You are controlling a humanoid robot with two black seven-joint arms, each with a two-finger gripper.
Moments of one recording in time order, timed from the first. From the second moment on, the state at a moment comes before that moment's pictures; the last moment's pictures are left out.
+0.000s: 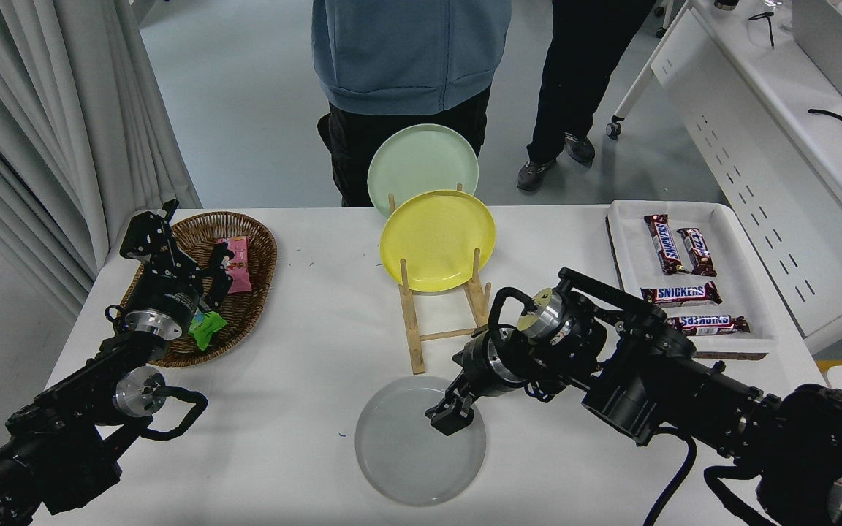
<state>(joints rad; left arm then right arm) -0.56 0.37 -0.74 -0.69 0.13 -0.22 -0.64 0.96 0.00 0.36 0.93 0.53 -0.78 -0.47</state>
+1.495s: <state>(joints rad) -0.56 0.37 -0.74 -0.69 0.13 -0.22 -0.64 1.18 -0.15 0.58 0.75 0.07 0.06 -0.10</state>
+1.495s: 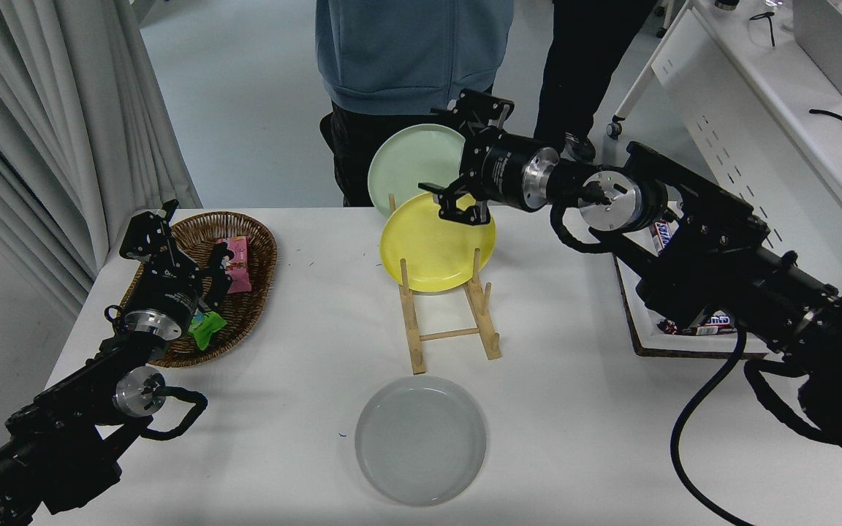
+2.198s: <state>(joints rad) -0.56 0.37 -0.74 -0.69 0.13 -0.22 -0.64 0.99 -0.24 0.79 0.69 0.06 0.28 0.13</state>
